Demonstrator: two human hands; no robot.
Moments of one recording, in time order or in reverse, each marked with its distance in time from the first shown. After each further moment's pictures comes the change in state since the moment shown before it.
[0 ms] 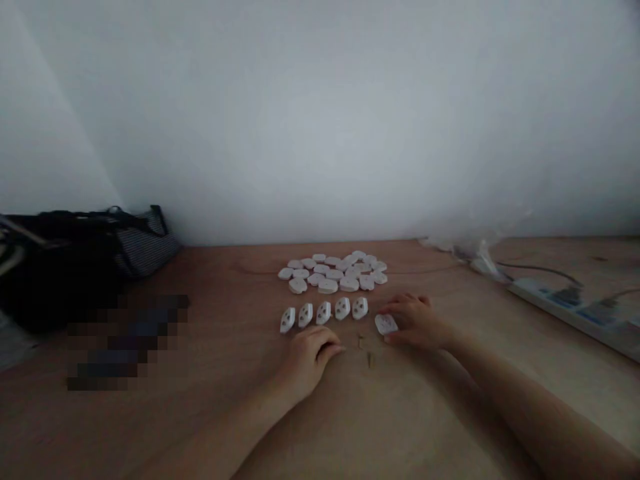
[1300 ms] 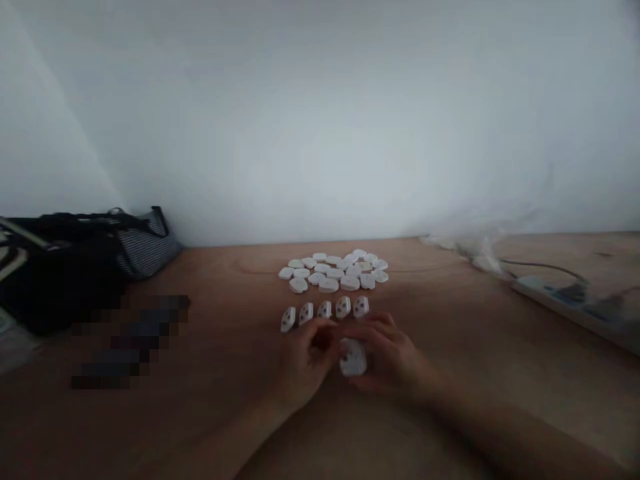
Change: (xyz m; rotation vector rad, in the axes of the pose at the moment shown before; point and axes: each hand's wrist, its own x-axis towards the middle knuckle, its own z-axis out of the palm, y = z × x) left_hand -0.008 0.013 -0.004 -0.239 0.206 -0.061; right_hand -0.016 -0.079 0.019 0.303 0.505 -0.578
